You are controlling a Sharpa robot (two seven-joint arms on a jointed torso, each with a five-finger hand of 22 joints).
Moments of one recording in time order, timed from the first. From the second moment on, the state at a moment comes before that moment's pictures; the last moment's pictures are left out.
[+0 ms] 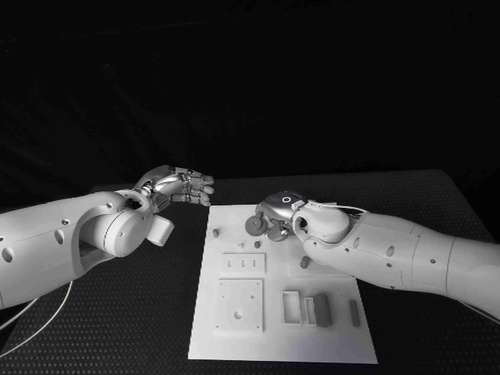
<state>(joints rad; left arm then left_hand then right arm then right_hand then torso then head) 1.36 -0.82 -0.12 1.42 -0.19 -0.26 0.15 1.02 -0.04 0.51 -0.25 0.06 0.84 0.17 0.31 0.55 1.14 0.12 0.13 0.32 1.01 0.08 0.35 0.84 0.03 0.98 -0.01 0.22 0.77 1.25 -0.47 -0.16 1.14 -1.81 -0.27 -0.19 1.06 -0.15 0.70 -0.20 0.08 0.83 0.14 0.23 0.47 1.02 0.03 1.15 1.08 1.06 -0.06 1.52 0.91 0.24 1.03 0.01 1.01 1.31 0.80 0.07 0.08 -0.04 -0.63</state>
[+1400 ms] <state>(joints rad) 1.36 -0.82 -0.12 1.37 -0.19 -0.26 0.15 1.02 -0.04 0.51 -0.25 0.06 0.84 0.17 0.31 0.55 1.14 0.12 0.12 0.33 1.01 0.08 0.35 0.85 0.03 0.98 -0.01 0.22 0.77 1.29 -0.85 -0.07 1.29 -1.38 -0.37 0.10 1.09 -0.21 0.70 -0.23 0.08 0.82 0.15 0.24 0.46 1.02 0.03 1.13 1.03 0.96 -0.03 1.48 0.87 0.27 0.94 0.05 0.96 1.31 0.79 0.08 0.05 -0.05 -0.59</state>
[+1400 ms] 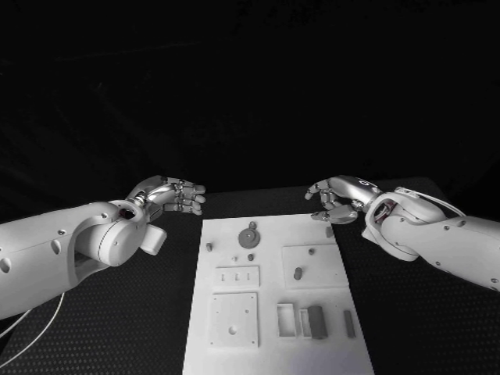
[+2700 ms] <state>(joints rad) 1.36 -0.81 -0.12 1.36 -0.19 -0.24 0.15 1.02 -0.04 0.51 -0.25 0.06 0.84 0.17 0.31 0.55 1.14 0.12 0.12 0.33 1.01 0.08 0.34 0.85 0.03 0.98 -0.01 0.22 0.77 1.21 -0.79 -0.07 1.09 -1.41 -0.27 0.17 1.11 -0.23 0.68 -0.23 0.08 0.82 0.15 0.25 0.45 1.01 0.04 1.19 1.00 0.97 -0.04 1.55 0.87 0.27 0.96 0.05 1.00 1.31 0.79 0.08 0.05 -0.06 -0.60</state>
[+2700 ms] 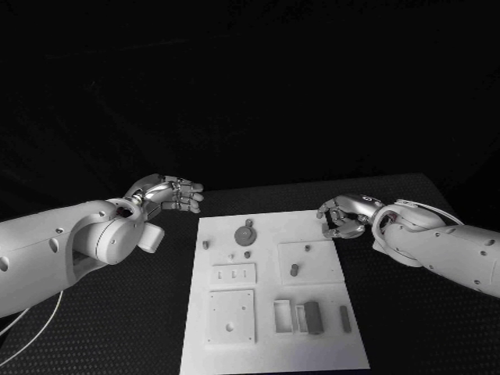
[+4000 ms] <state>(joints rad) 1.36 -0.81 -0.12 1.36 -0.20 -0.24 0.15 1.02 -0.04 0.51 -0.25 0.06 0.84 0.17 0.30 0.55 1.14 0.12 0.12 0.33 1.01 0.08 0.34 0.86 0.03 0.98 -0.01 0.22 0.77 1.19 -0.78 -0.07 1.07 -1.45 -0.27 0.16 1.12 -0.18 0.67 -0.23 0.08 0.83 0.14 0.33 0.51 1.01 0.04 1.22 0.98 1.00 -0.07 1.57 0.86 0.25 0.98 0.03 1.02 1.31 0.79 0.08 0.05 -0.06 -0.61</state>
